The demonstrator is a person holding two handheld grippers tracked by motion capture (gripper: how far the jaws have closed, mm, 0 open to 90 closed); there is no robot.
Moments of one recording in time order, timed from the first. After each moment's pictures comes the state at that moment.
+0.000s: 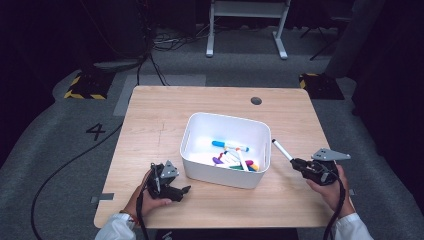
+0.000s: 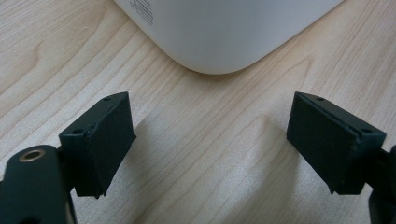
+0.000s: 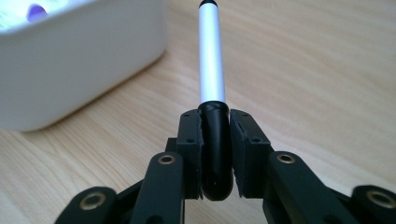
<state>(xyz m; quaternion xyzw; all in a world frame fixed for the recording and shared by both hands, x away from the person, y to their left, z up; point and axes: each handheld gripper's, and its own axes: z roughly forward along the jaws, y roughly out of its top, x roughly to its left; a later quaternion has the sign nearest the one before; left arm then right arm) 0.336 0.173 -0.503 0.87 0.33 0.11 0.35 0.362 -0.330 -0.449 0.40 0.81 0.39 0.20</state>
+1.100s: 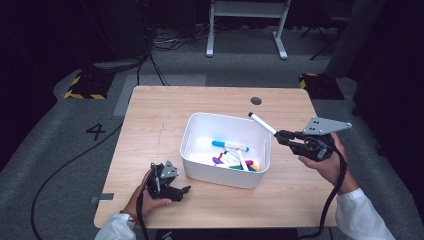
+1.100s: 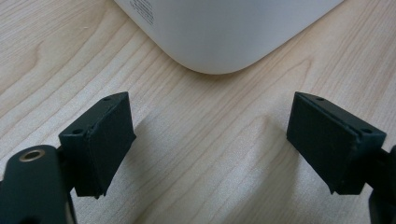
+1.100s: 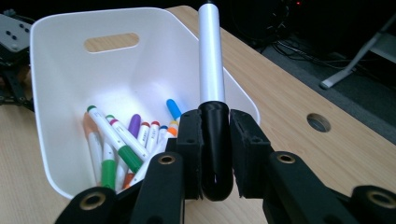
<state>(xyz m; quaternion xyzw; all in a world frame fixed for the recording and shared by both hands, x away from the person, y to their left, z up) 0.336 0.173 -0.503 0.87 0.33 0.11 0.35 0.371 -0.256 -0.325 0.25 0.84 0.44 0.21</state>
